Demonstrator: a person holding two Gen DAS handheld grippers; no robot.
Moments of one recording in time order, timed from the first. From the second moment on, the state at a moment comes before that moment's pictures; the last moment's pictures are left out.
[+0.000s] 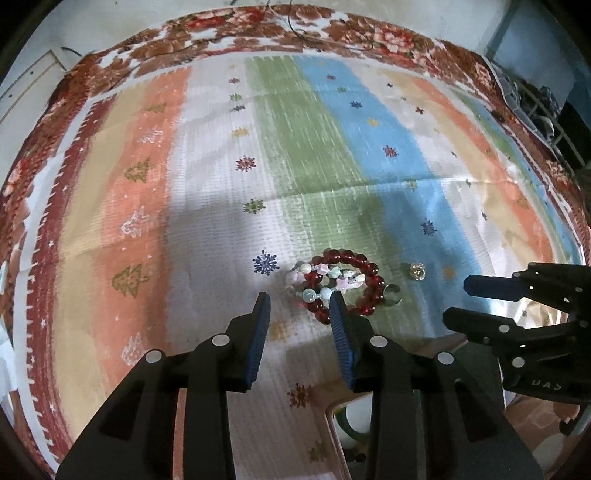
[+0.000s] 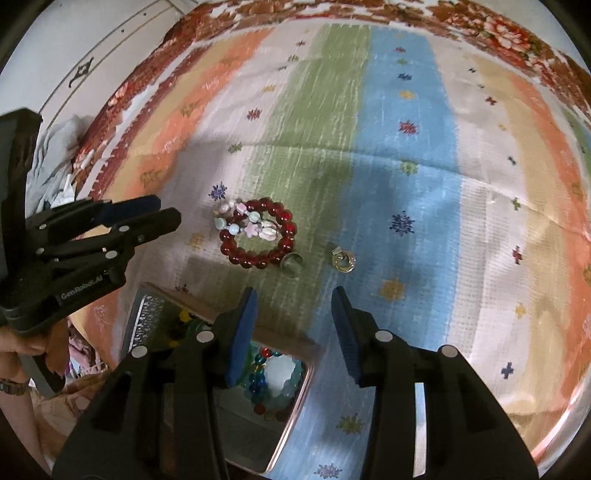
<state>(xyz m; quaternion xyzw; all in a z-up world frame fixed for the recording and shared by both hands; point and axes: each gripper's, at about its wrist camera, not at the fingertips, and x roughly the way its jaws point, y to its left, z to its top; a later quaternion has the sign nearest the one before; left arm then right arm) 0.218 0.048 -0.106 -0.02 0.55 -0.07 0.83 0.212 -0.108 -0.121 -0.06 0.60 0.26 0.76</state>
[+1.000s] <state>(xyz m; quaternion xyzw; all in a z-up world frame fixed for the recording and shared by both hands) 0.266 0.044 -0.158 0.02 0.60 -0.10 0.79 0.250 -0.079 -0.175 -0.09 0.65 0.27 0.71</state>
